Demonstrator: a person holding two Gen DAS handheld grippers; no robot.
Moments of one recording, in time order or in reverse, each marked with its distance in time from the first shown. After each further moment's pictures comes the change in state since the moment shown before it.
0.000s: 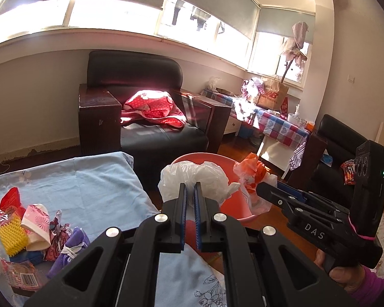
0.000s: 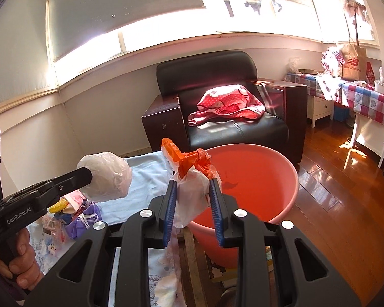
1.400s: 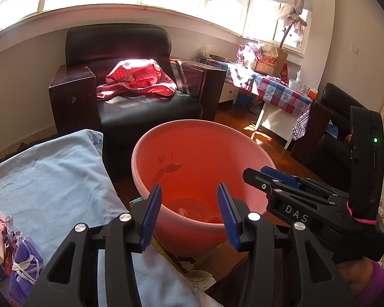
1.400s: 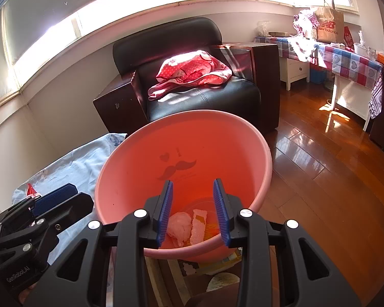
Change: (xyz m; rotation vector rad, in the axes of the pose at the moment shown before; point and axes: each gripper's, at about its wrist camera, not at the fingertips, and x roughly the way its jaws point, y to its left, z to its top) left arm 0.108 -0.029 -0.012 0.056 0.168 -0.002; right arm 0.076 -0.064 -0.006 0.128 0.164 -0.135
